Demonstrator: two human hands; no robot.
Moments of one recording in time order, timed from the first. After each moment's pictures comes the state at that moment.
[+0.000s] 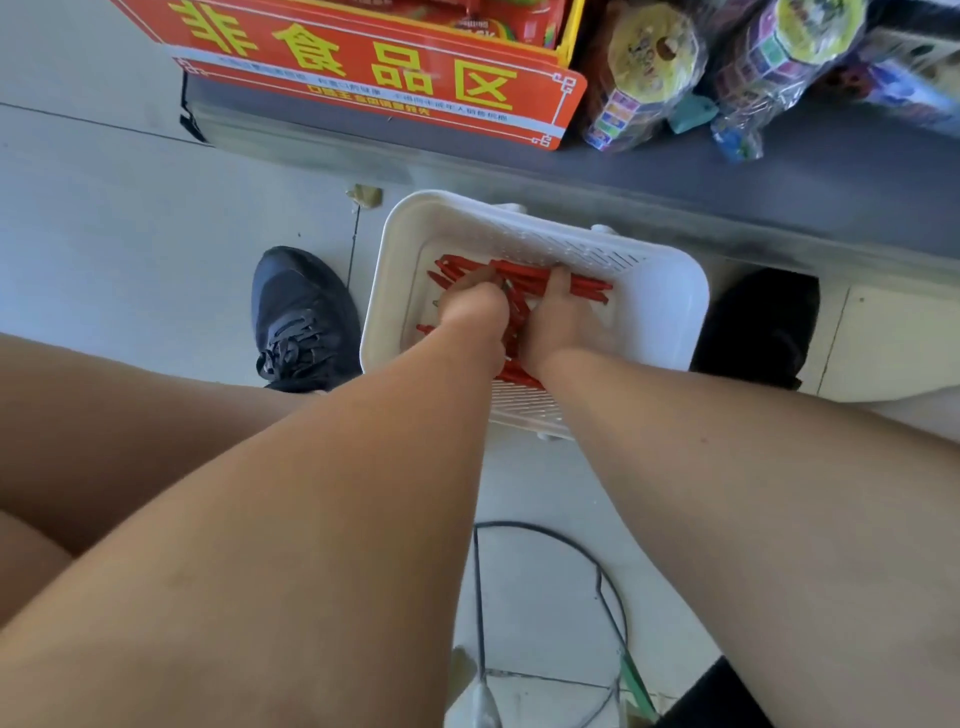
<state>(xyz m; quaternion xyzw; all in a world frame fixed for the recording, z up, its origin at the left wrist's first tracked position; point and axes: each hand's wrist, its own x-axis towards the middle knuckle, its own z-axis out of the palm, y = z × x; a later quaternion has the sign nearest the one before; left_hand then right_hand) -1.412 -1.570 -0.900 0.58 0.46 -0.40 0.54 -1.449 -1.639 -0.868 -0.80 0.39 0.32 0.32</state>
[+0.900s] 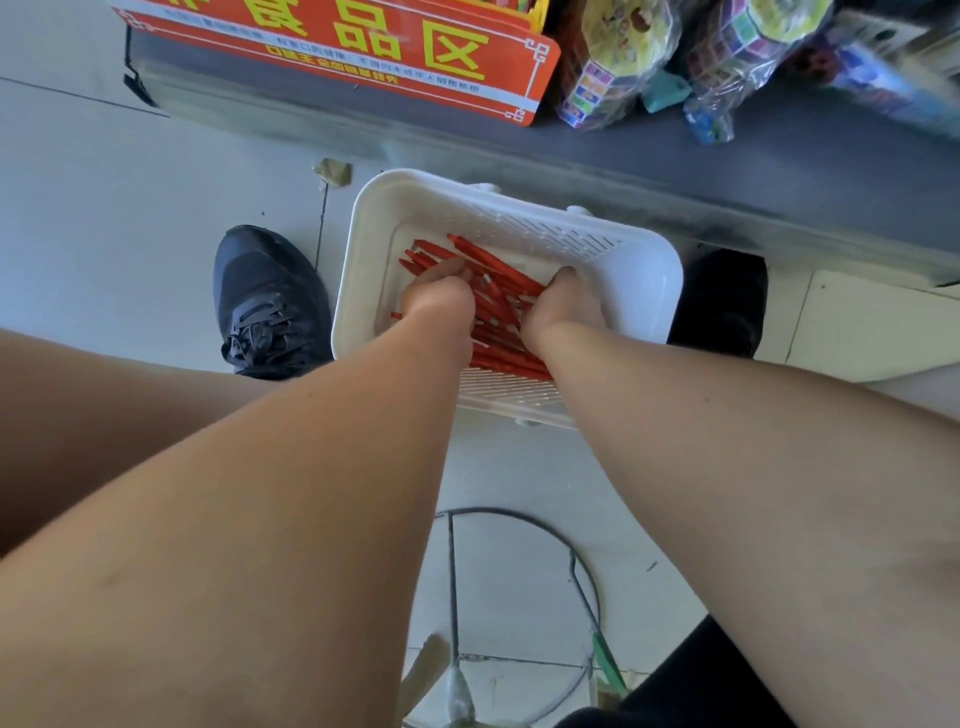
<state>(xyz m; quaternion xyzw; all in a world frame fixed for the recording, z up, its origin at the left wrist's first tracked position) -1.409 -1.555 -0.914 0.64 0.39 -0.45 0.48 -1.468 -1.663 -0.898 -0.77 0.49 0.29 0.29</state>
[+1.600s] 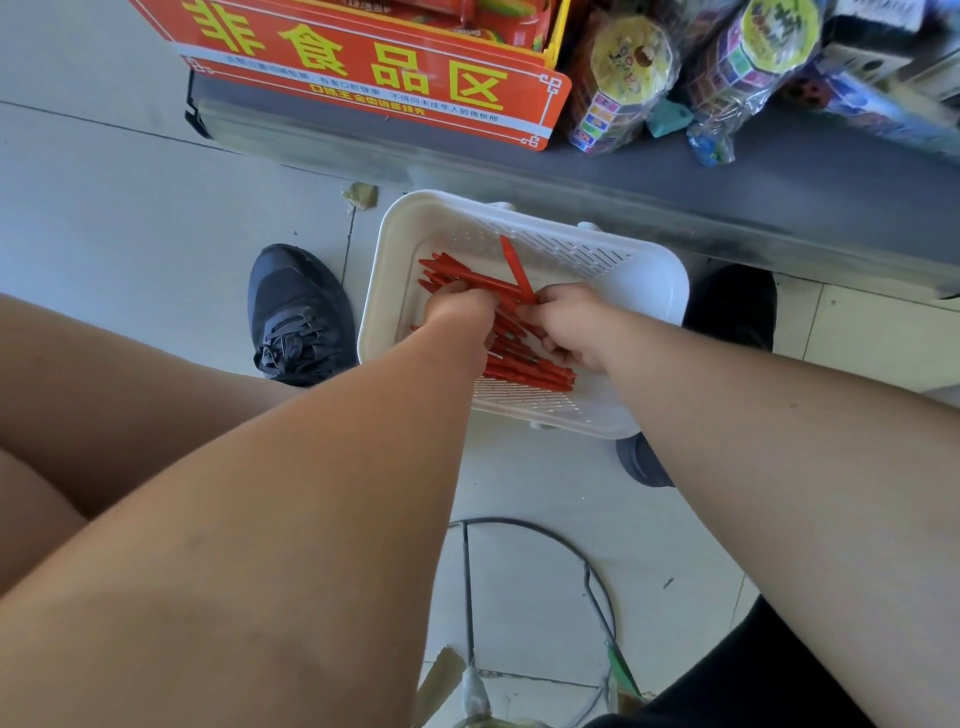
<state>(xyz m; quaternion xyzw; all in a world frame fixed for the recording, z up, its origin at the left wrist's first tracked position) -1.417 -1.558 -0.895 0.61 0.41 -0.42 0.53 -1.462 -1.675 -0.893 -0.64 0.45 0.35 0.51</state>
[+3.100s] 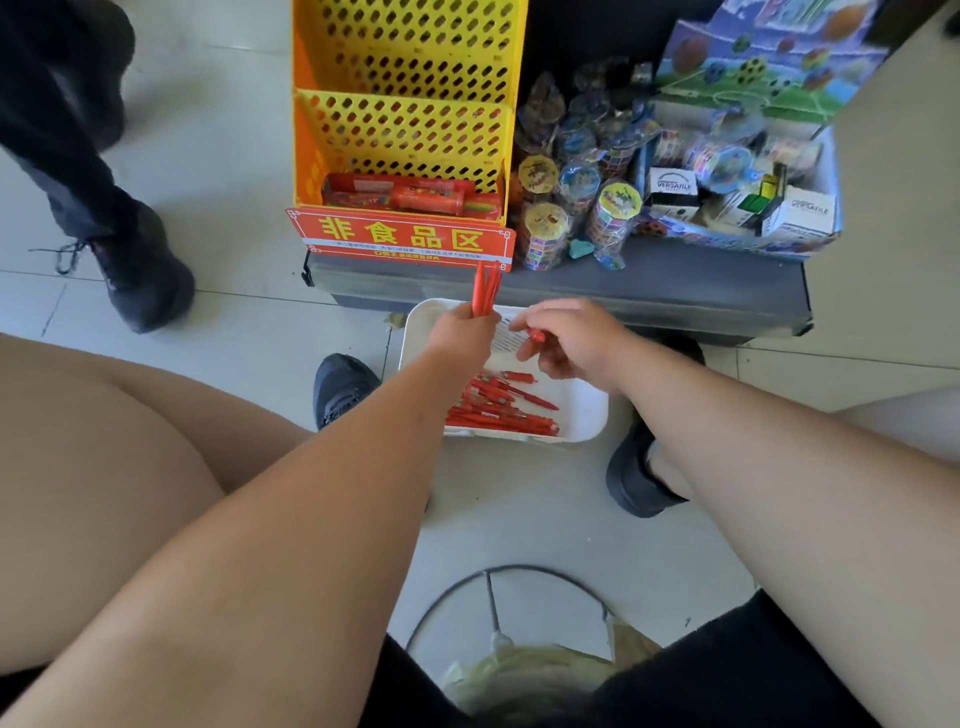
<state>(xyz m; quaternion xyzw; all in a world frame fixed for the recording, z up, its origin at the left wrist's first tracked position) -1.432 -1.536 -0.724 0.80 0.06 -0.34 0.49 -1.493 -1.669 -0.722 -0.67 0.32 0.17 0.65</state>
